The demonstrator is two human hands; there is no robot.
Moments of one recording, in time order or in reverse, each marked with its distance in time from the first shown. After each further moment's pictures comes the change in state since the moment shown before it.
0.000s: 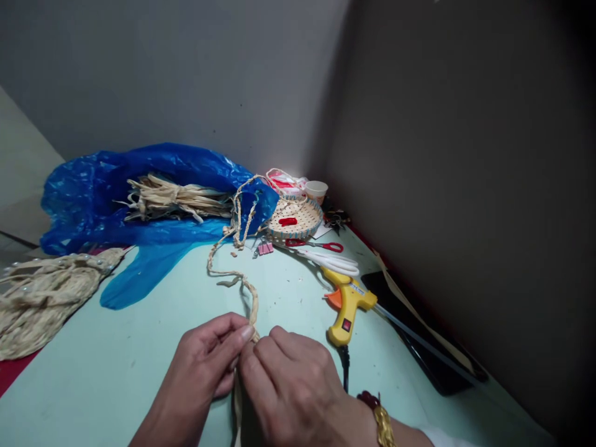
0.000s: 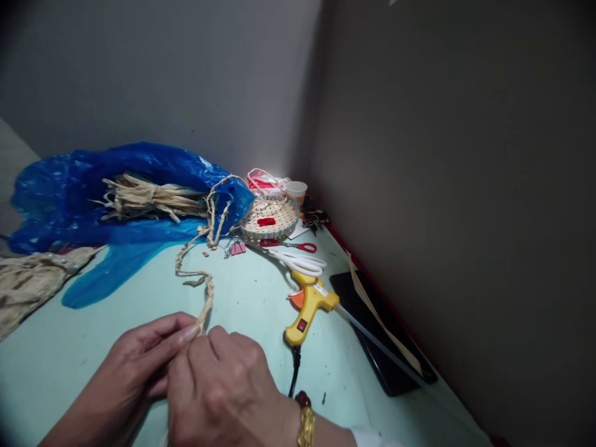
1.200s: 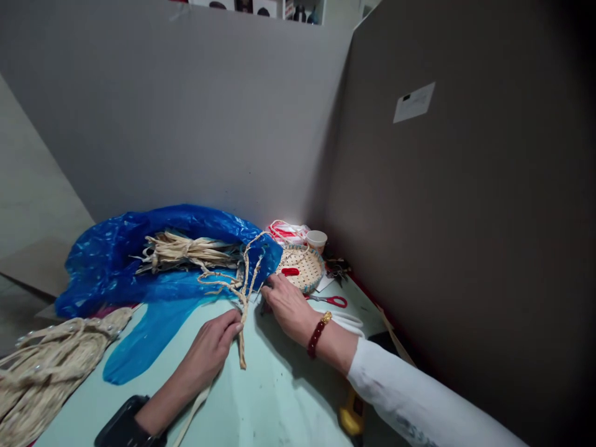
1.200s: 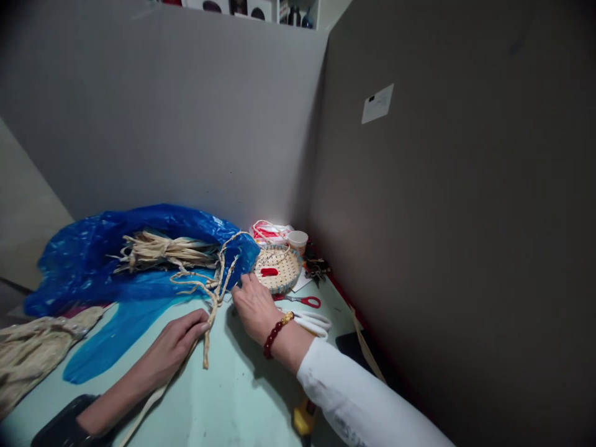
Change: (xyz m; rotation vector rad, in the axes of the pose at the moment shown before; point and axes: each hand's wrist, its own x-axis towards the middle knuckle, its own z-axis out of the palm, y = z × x) left_hand 0.098 0.050 -0.048 0.973 0.043 0.606; right_hand 0.093 0.125 0.045 -0.125 -0.640 0.320
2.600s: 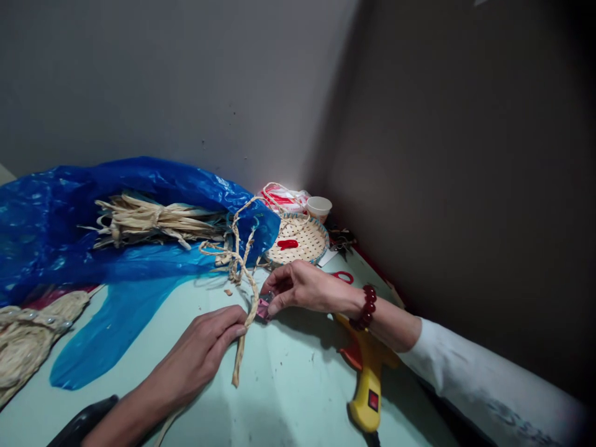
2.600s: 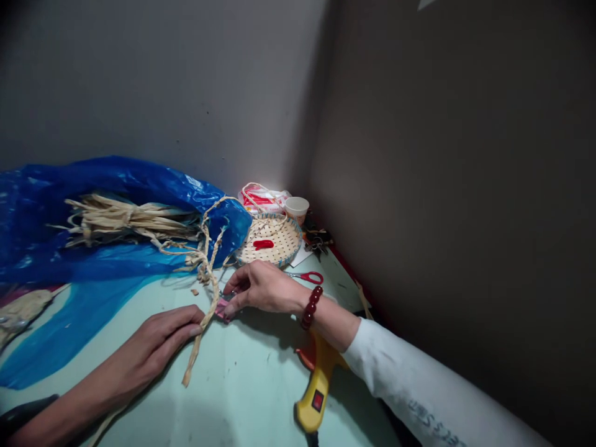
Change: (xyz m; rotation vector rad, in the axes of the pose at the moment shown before) left_hand -0.001 -0.004 0.004 -0.065 -0.319 0.088; right_hand -0.010 0.038 -0.011 0.935 -0.329 0.081
